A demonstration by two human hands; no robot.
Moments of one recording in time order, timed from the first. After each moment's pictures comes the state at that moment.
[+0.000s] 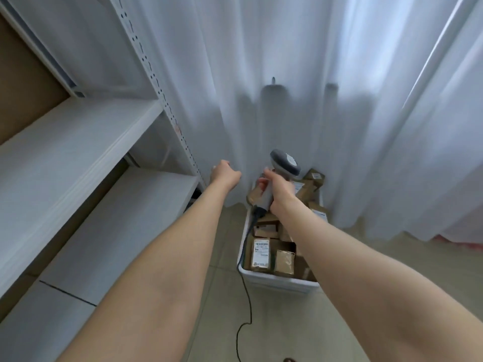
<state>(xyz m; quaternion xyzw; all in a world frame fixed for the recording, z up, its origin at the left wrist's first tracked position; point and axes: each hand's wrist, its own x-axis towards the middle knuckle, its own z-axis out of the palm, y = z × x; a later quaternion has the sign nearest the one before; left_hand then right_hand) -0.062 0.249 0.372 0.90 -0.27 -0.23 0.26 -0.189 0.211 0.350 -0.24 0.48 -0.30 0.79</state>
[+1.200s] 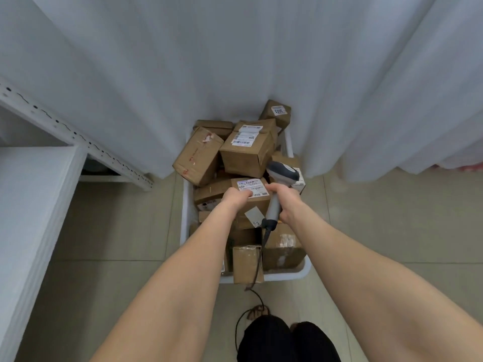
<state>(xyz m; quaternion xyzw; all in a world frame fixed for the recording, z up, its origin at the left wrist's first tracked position) -0.124 0.059 -0.037 0.83 -0.17 -0.50 0.17 -0.240 0.024 -0.044 -0.19 0.66 -0.18 0.70</state>
